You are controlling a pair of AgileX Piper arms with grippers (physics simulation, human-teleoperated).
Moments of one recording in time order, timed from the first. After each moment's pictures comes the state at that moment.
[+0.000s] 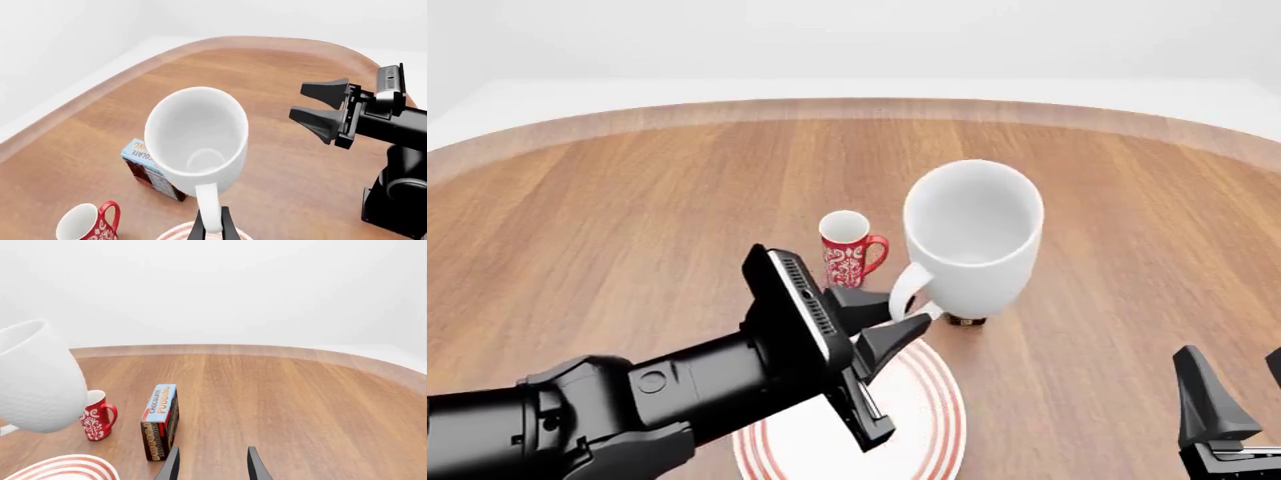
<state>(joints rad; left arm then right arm) -1.03 1.29 -0.66 -0.37 0.16 0.01 0.00 -0.01 -0.01 0.03</state>
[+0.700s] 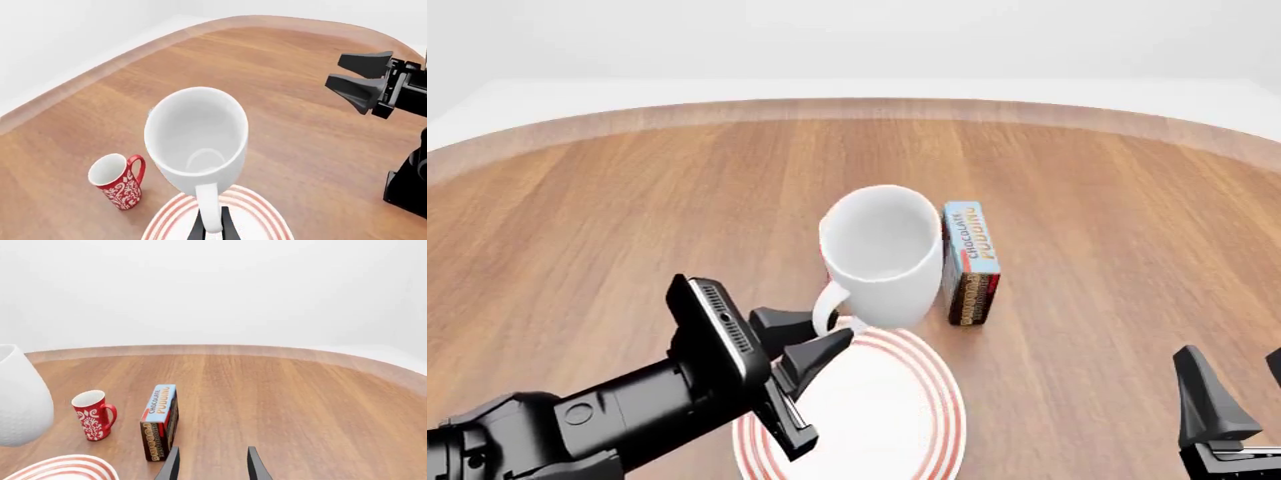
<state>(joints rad) -0.92 1.16 -0.47 -0.39 0.12 0.01 0.00 -0.01 -0.02 0.02</state>
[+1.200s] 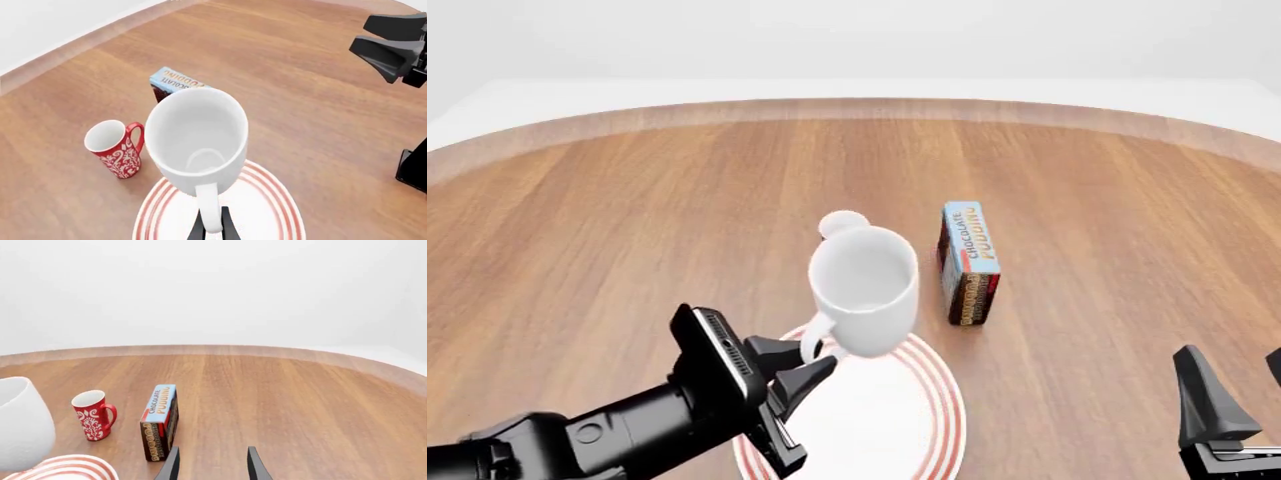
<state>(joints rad) -0.89 1.22 -0.38 -0.44 0.10 0.01 0.00 -0.01 -0.02 0.02</state>
